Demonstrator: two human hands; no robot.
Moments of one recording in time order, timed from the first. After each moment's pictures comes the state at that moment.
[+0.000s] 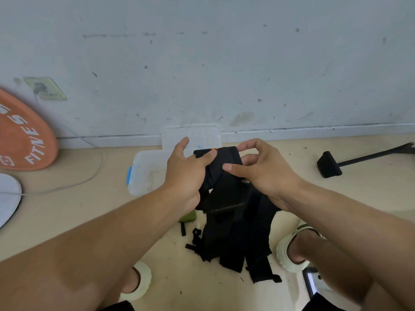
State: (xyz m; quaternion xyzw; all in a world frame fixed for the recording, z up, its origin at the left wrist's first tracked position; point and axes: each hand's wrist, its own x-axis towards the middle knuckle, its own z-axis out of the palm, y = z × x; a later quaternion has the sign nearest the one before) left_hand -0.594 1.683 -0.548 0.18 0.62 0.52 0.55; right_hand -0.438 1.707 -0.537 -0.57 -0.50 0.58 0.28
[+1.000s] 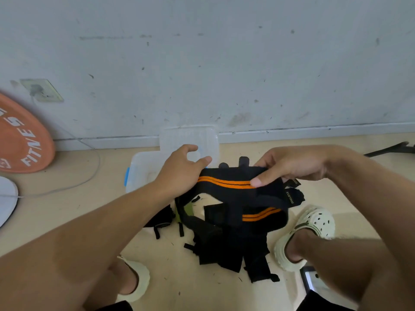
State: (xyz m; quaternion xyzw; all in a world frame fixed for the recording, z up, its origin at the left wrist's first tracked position) left_hand -0.619 1.690 -0.552 0.48 0.73 0.26 0.41; right_hand -0.377 1.758 -0.512 -0.40 -0.62 0.66 -0.12
